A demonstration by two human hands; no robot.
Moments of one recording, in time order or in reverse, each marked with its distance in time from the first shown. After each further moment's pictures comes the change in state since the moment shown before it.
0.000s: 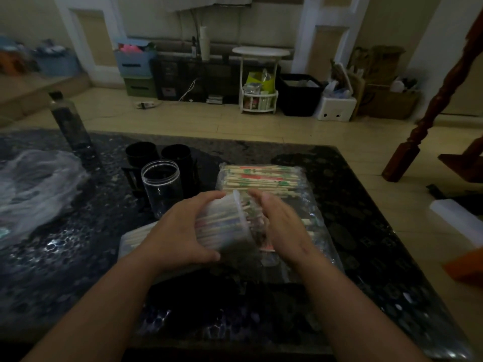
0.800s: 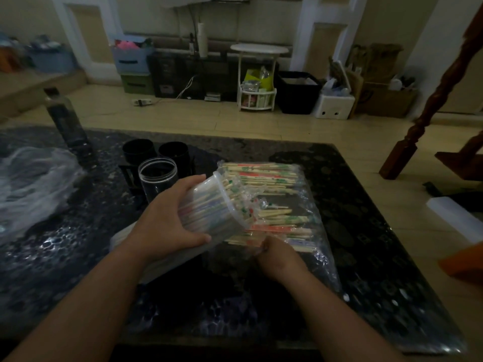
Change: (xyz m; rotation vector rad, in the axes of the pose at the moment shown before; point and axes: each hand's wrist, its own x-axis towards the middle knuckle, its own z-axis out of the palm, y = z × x) left_hand 0.000 0.000 -0.013 -0.116 0.144 0.036; right_hand -0.002 0.084 0.010 -0.688 -0.167 0.511
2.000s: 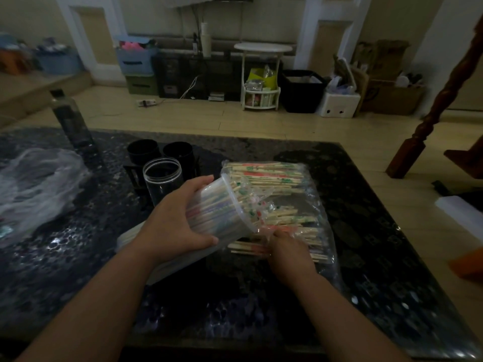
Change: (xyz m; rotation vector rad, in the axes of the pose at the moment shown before) left_hand 0.002 -0.005 0.004 0.001 -0.022 -0.023; right_hand 0.013 0.014 0.004 -0.421 0.221 -0.348
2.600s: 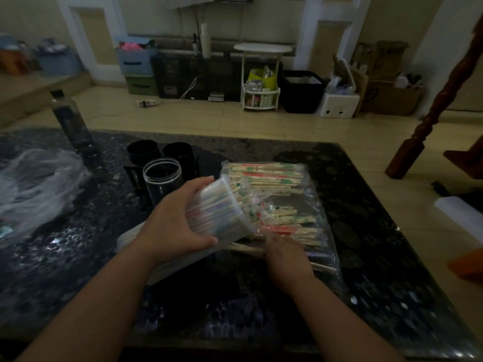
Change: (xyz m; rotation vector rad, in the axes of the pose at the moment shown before) left_hand 0.000 0.000 0.000 0.013 0.003 0.023; right_hand -0.009 -0.009 -0.003 -0.099 -0.004 -0.023
